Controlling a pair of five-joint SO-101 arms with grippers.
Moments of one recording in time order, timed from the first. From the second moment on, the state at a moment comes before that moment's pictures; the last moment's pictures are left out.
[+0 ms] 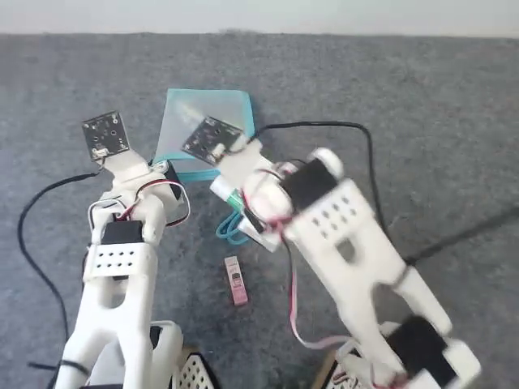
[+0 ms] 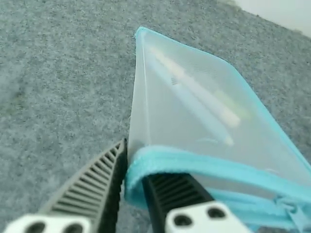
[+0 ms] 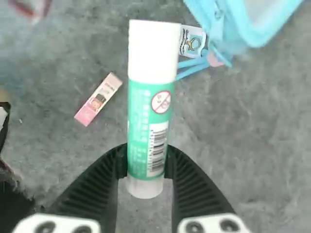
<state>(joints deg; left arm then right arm) -9.8 -38.1 62.8 28.6 21.0 -42.4 -10.3 -2.3 96.4 17.3</state>
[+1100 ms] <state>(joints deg) -3.5 -38.1 65.5 26.3 11.5 -36.6 28.5 -41.5 100.7 11.6</state>
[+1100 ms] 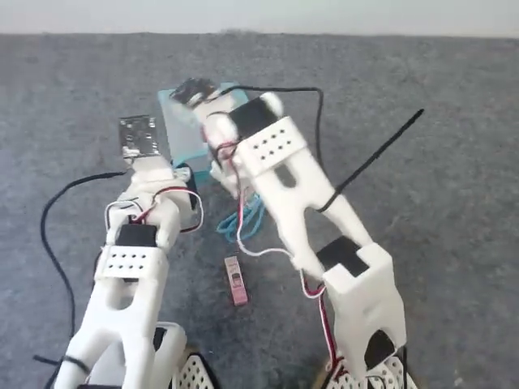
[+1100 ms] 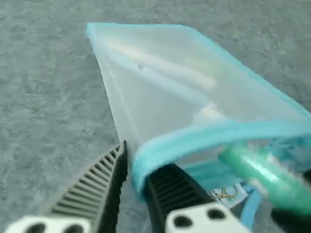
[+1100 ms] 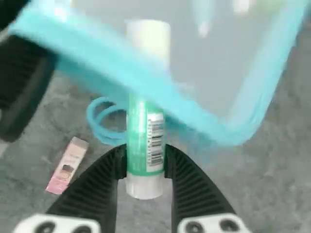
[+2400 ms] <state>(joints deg) -0.8 -38.1 66.4 25.3 8.8 -32.4 13.4 -37.4 100.7 5.6</state>
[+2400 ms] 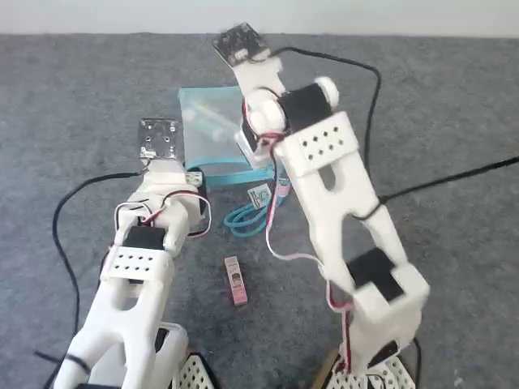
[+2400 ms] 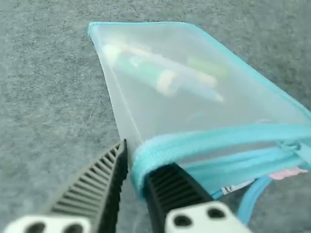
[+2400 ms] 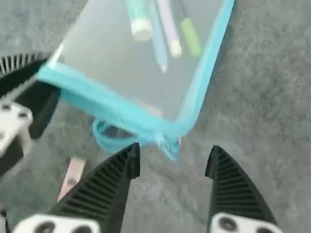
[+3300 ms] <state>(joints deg) -8.8 -38.1 66.4 24.0 9.8 -61.0 -18.3 39.2 67.5 -18.2</state>
